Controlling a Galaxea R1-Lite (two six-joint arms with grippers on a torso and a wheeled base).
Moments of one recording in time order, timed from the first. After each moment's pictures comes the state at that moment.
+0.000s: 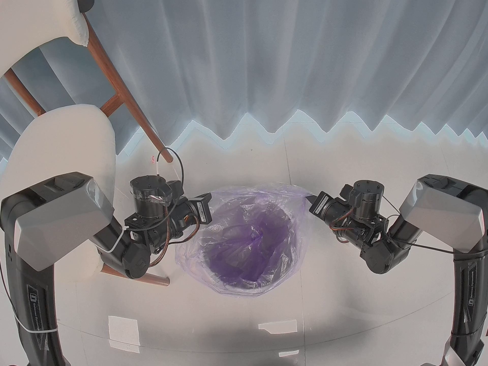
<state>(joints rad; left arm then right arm) -0.37 2.27 -0.96 -1.14 -0.10 -0.29 0.39 2.35 -1.00 -1.18 0.07 0.71</state>
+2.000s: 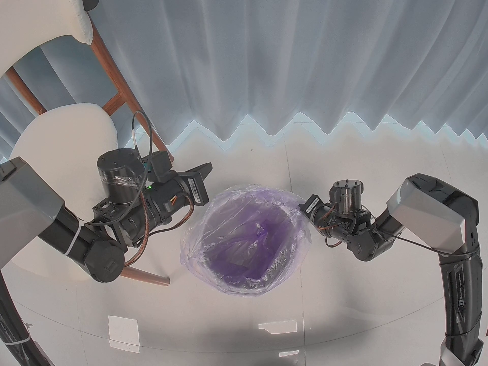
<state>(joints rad) -0.45 1.98 -0.82 -1.15 -0.10 -0.28 0.39 2.46 -1.24 -0.84 0.05 0.94</state>
